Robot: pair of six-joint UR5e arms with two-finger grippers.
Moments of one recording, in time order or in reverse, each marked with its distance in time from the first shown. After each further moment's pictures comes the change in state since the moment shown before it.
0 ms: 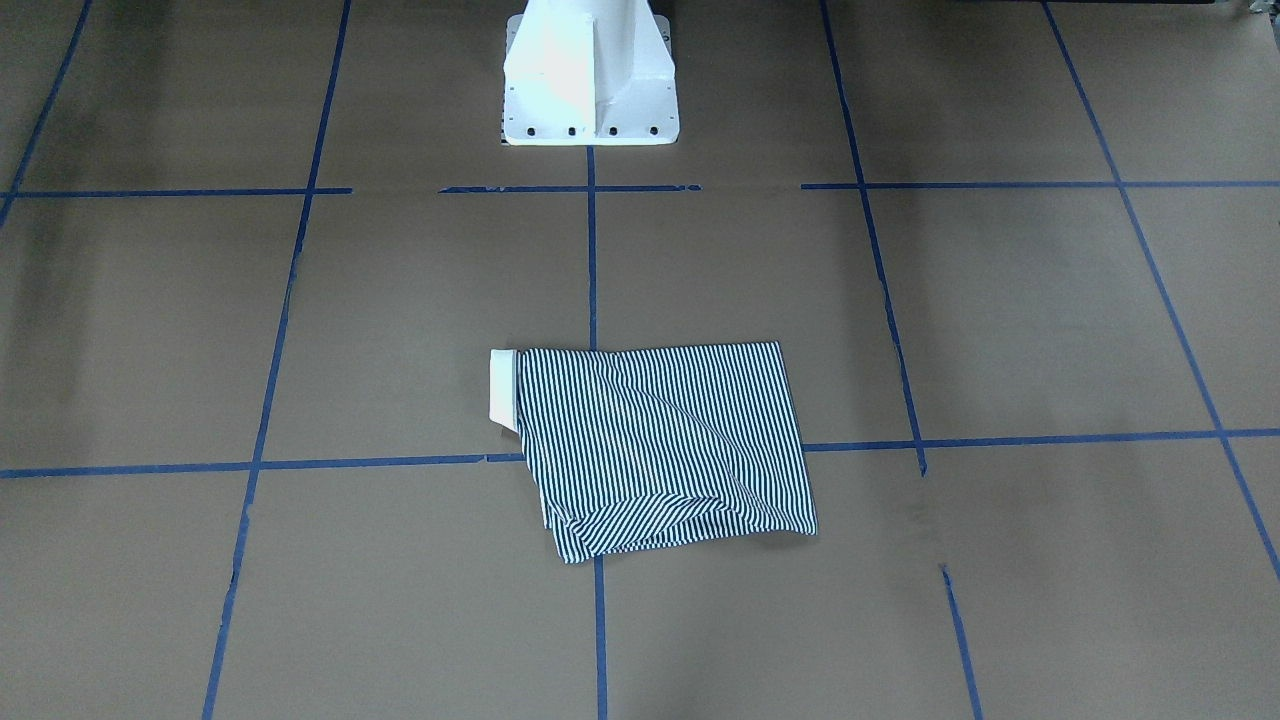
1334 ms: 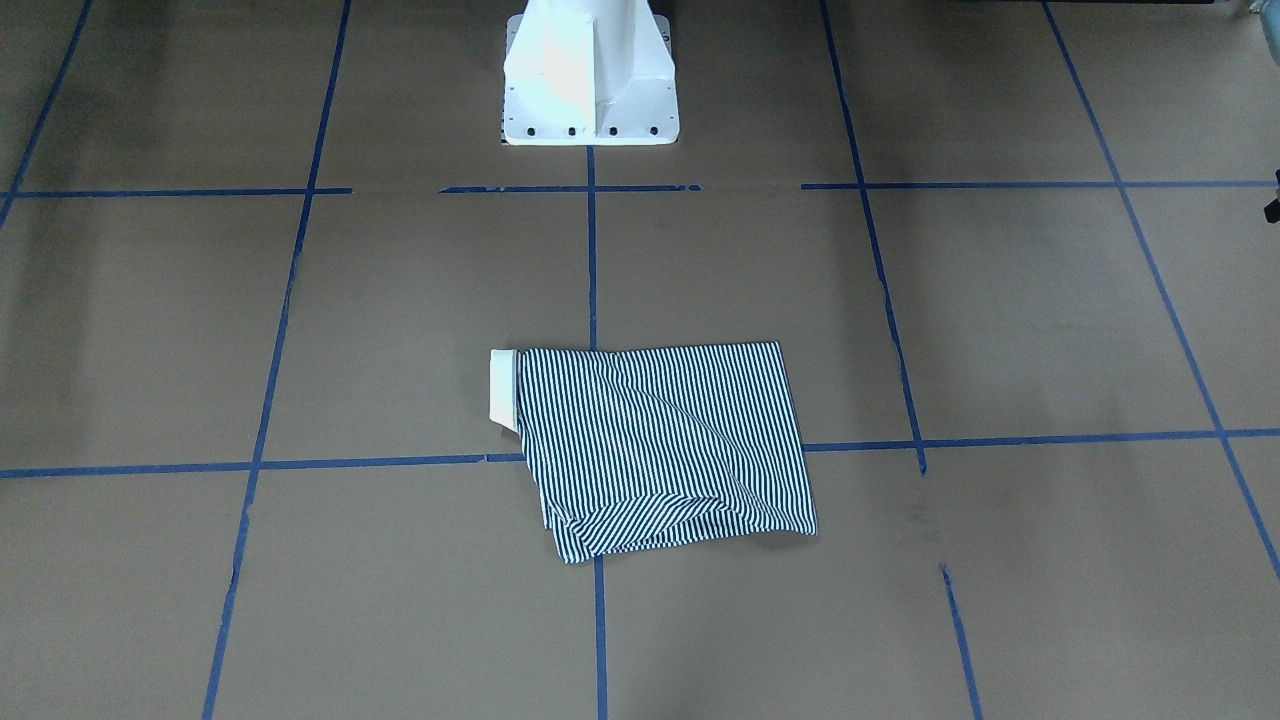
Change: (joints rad) left arm 0.013 0.029 -0.030 -0.014 -0.001 0.020; right arm 0.046 -0.094 0.132 -0.013 0.008 -0.016
